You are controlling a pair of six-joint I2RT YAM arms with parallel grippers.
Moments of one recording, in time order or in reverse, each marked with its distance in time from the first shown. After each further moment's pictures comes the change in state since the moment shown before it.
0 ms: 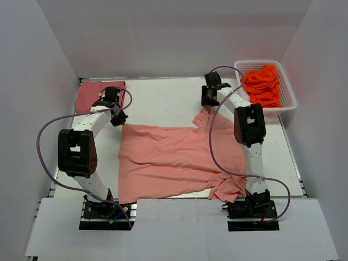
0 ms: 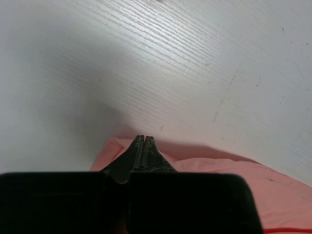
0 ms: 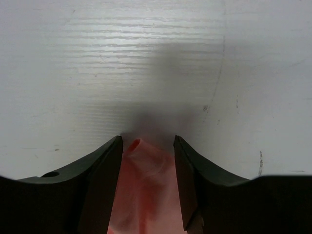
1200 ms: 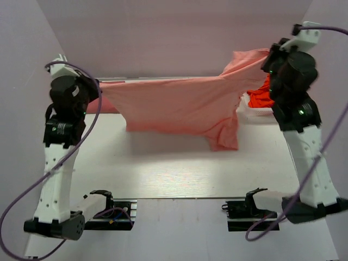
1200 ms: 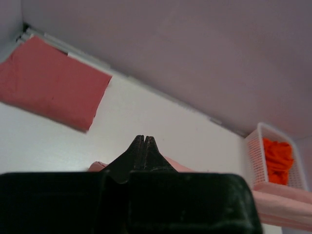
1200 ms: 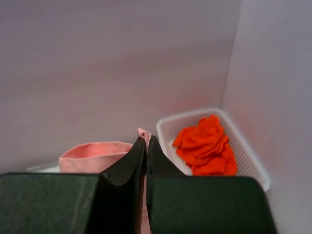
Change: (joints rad) left arm -0.001 -0.629 0.217 -0.005 -0.033 0.064; right arm 0.011 -1.102 -0.211 0.166 0.369 -0.172
